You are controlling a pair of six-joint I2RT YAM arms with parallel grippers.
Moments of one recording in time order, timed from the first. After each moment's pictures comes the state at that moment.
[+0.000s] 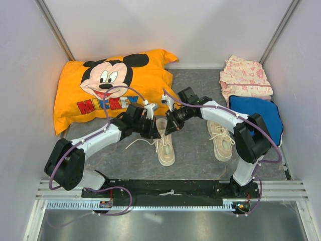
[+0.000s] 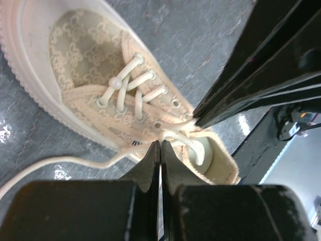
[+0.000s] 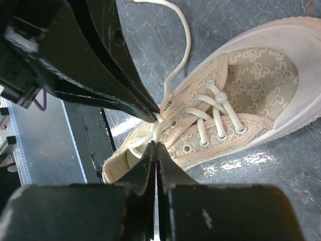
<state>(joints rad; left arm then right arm) -0.58 1.40 0.80 -0.22 0.45 -0.34 0.58 1.78 1.28 -0.53 -0.82 -0.06</state>
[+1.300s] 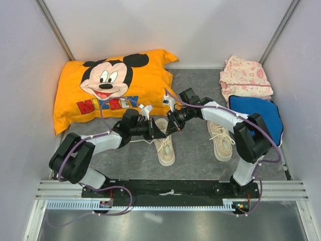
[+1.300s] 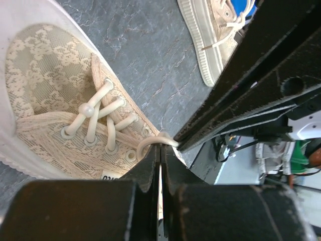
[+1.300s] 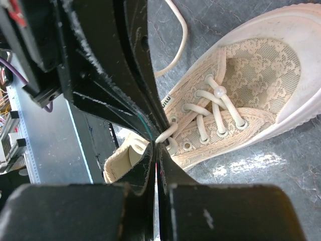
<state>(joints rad) -0.53 1.48 0.60 0.34 0.64 -0.71 0.57 1.78 1.25 -0.51 -0.84 -0.02</state>
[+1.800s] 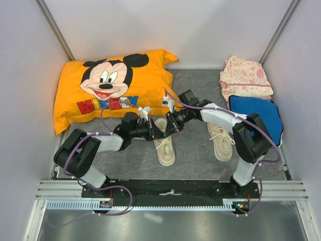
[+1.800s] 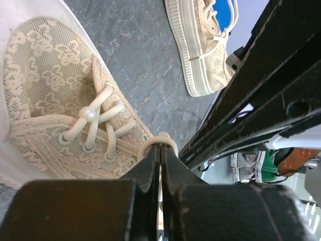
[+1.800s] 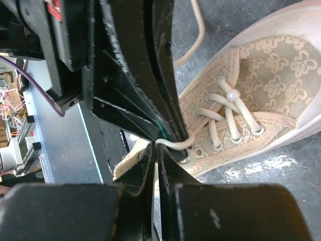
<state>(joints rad) -0.52 1.55 0.51 0.60 0.67 -0.89 0.59 1.78 1.22 -0.45 -0.87 0.06</state>
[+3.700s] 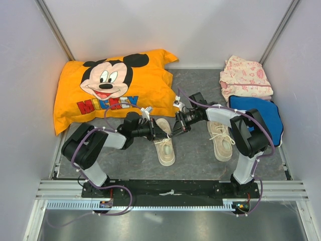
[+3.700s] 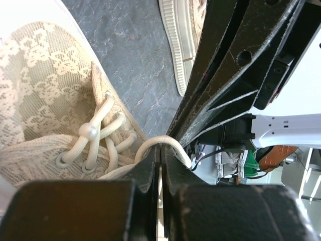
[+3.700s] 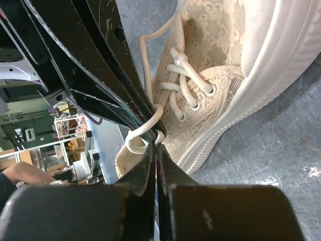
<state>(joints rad) -0.52 1.67 0.53 0.74 0.72 -0.98 0.46 1.85 1.11 -0.36 -1.02 0.26</state>
